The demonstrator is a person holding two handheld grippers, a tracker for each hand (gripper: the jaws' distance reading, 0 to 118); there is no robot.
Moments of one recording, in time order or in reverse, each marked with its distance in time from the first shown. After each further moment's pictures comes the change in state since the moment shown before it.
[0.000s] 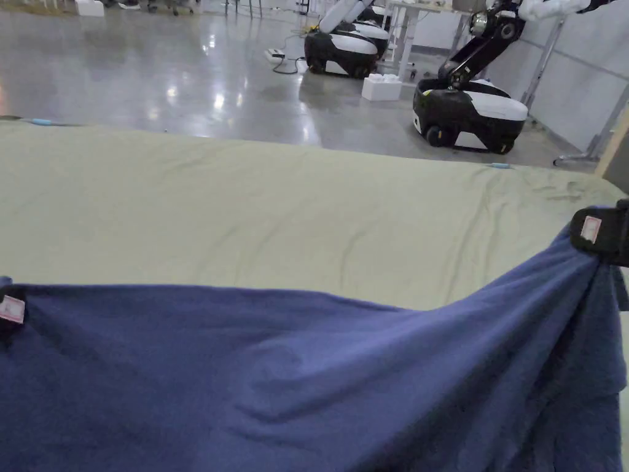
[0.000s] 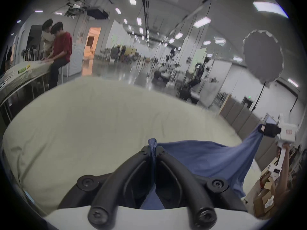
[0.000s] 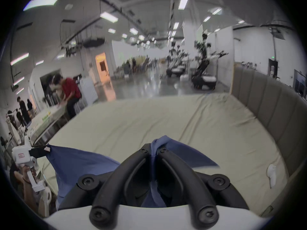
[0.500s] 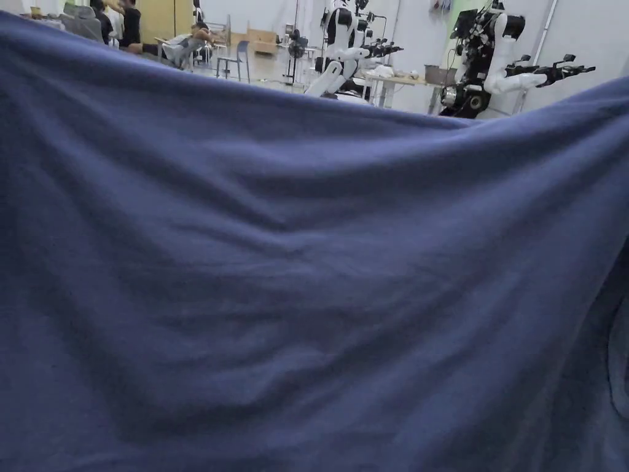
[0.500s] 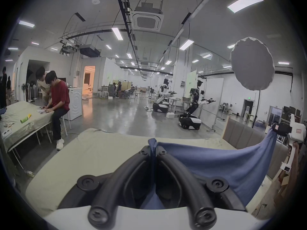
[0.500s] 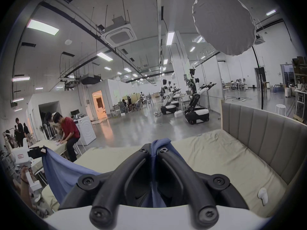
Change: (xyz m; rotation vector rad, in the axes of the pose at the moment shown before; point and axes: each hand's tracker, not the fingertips) left arm 0.045 0.206 0.017 0.249 0.048 -0.195; right arm 0.015 0.147 0.058 0.326 -0.028 -0.082
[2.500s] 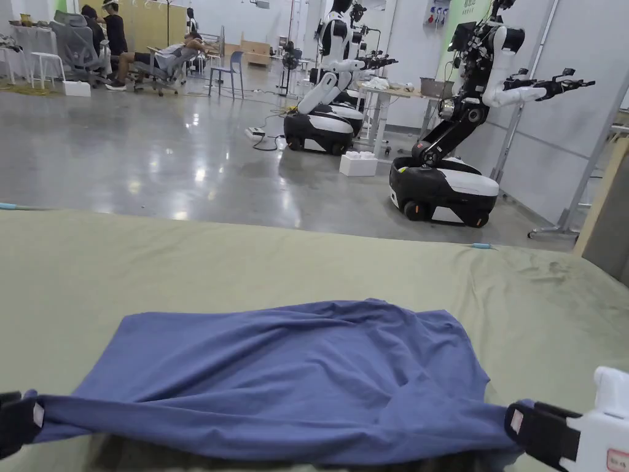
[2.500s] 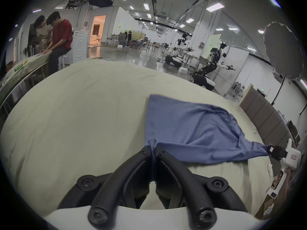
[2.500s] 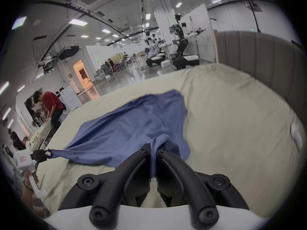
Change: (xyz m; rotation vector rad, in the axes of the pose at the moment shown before) left arm -0.017 -0.283 -0.134 -0.474 0.065 0.170; right arm 0.043 -0.309 -0.114 -0.460 -0.120 -0.141
